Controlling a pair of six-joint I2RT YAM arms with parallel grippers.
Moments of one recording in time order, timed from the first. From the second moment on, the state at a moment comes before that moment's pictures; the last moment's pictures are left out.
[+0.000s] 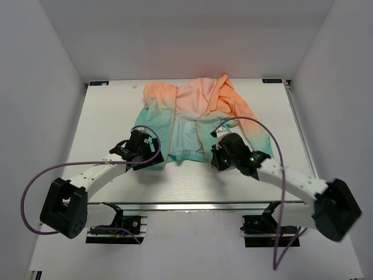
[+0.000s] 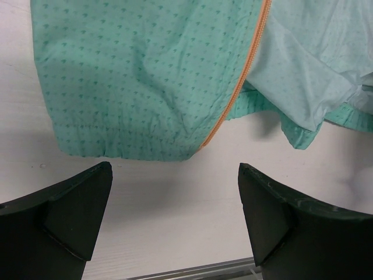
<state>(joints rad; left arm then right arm) -0.45 1.25 0.68 -0.41 -0.04 -0.67 0.74 1.27 0.74 -0.35 -0.04 0.24</state>
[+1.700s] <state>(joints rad) -0.72 1.38 0.98 -0.64 -0.28 -0.56 0.78 1.14 0.52 0.10 0.14 0.22</state>
